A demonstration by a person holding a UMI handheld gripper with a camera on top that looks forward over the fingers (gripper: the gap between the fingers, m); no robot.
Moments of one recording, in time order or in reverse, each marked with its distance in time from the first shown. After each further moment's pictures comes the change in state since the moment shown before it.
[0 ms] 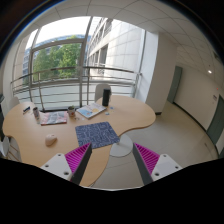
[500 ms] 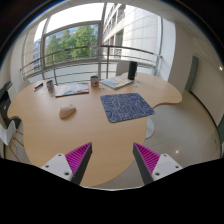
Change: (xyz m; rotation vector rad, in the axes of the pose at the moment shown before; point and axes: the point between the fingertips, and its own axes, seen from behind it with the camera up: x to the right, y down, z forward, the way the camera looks) arm -0.157 0.165 0.085 -0.167 -0.171 -0.036
